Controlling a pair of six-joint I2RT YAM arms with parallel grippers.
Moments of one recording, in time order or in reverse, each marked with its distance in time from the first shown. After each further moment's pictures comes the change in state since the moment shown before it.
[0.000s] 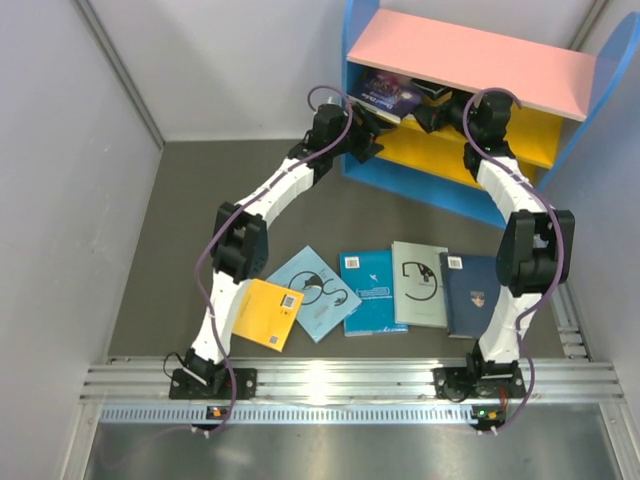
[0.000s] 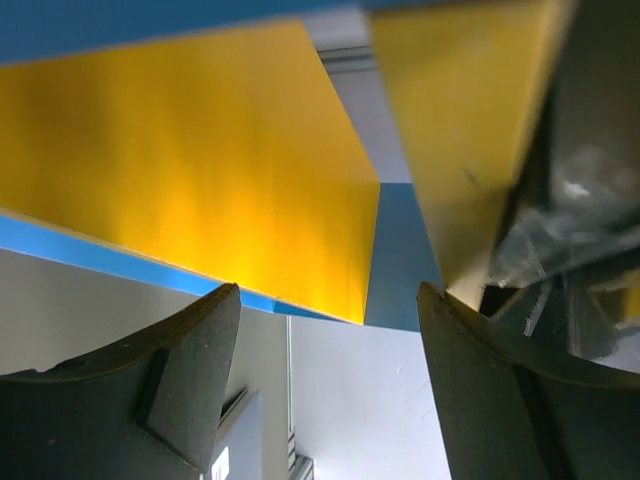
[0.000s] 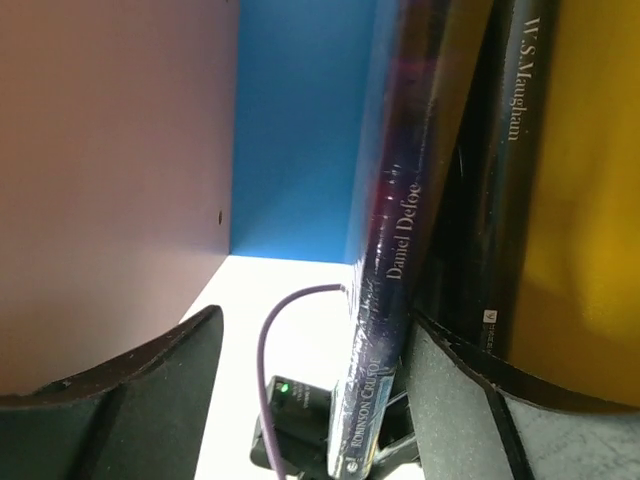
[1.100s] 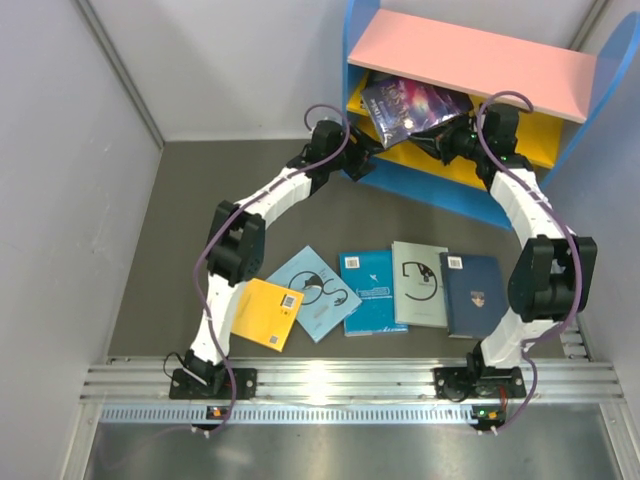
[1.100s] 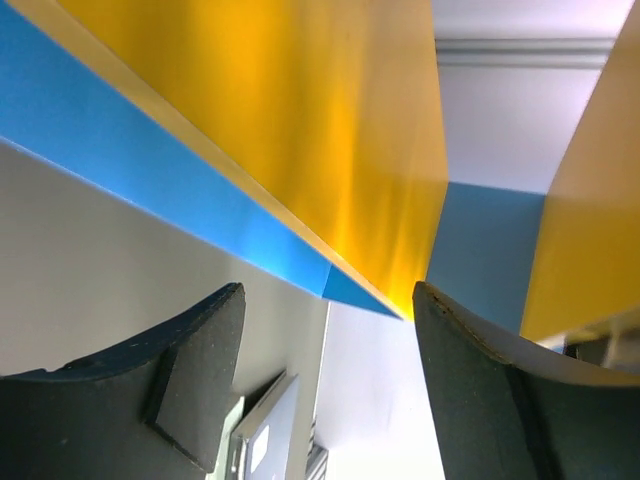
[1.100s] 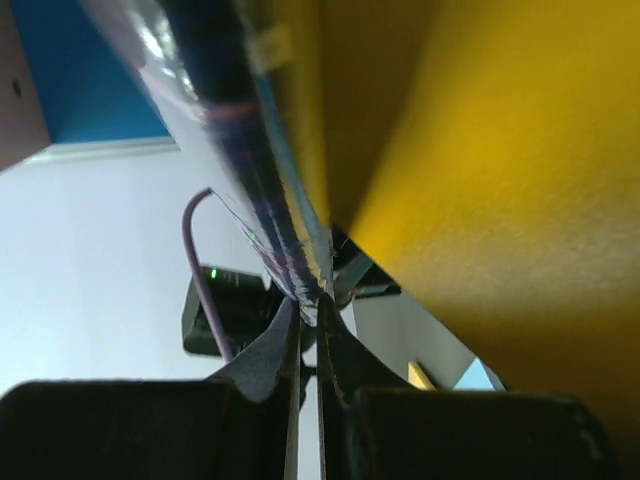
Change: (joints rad) left arm 0.003 -0.040 -0.193 0.019 -0.030 -0.024; right arm -0.024 -0.219 -0.170 -0.465 -0.076 -0.320
